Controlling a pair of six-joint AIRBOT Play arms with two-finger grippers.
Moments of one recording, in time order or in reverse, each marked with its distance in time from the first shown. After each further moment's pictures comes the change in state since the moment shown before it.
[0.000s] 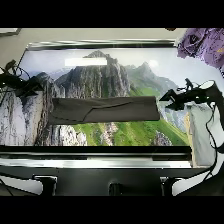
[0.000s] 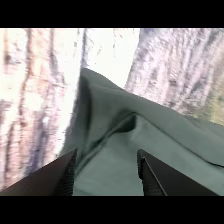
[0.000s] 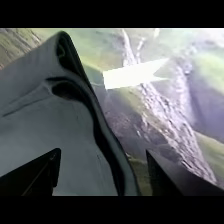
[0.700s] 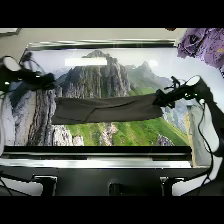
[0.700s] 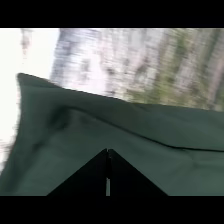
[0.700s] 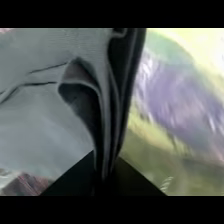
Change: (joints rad) left arm -0.206 -0.009 0.000 -0.059 0.062 -0.011; right arm 0.145 0.092 0.007 -0.095 0.032 0.079
